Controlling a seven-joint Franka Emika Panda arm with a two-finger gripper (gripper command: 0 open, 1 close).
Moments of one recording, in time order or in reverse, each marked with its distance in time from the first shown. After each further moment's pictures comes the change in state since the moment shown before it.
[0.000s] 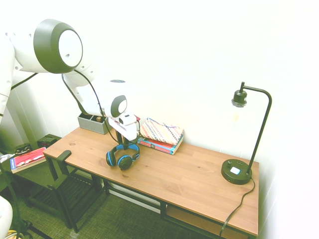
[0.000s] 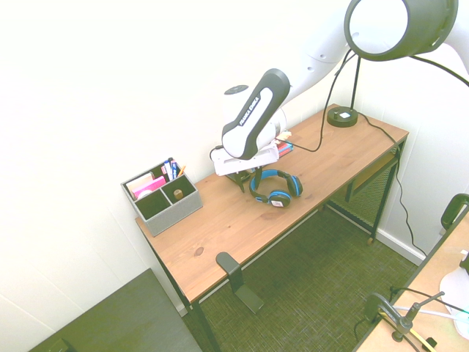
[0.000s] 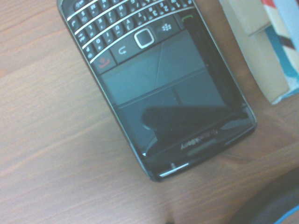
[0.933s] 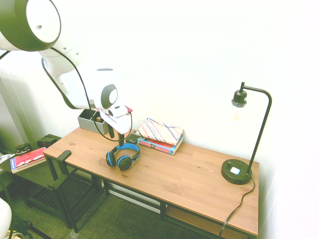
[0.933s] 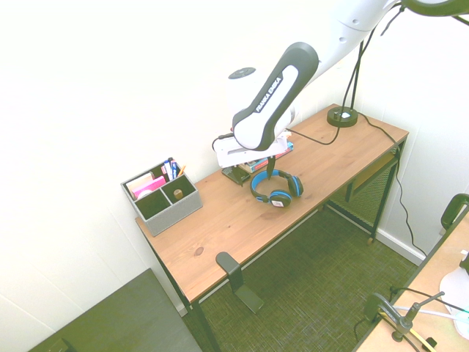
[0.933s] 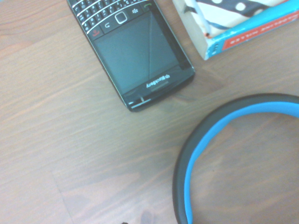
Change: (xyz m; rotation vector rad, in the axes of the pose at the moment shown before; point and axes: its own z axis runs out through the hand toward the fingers) arm -0.022 0.035 -0.053 0.028 0.049 0.008
